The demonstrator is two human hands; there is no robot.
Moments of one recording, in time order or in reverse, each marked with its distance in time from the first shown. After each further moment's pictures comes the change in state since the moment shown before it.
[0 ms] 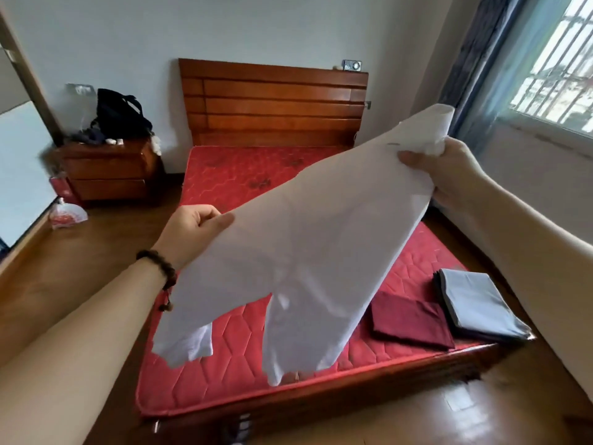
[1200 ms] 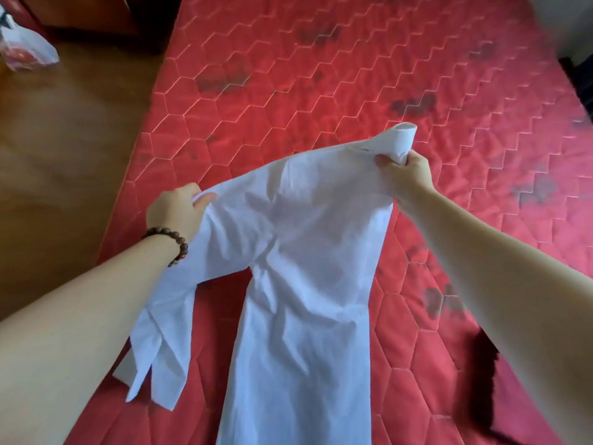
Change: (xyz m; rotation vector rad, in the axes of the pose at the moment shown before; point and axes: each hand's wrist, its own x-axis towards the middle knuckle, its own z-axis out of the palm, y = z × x) left_hand 0.211 -0.516 0.139 0.754 0.072 -0.542; right_hand 0.324 0.601 0.194 -0.330 0.008 0.506
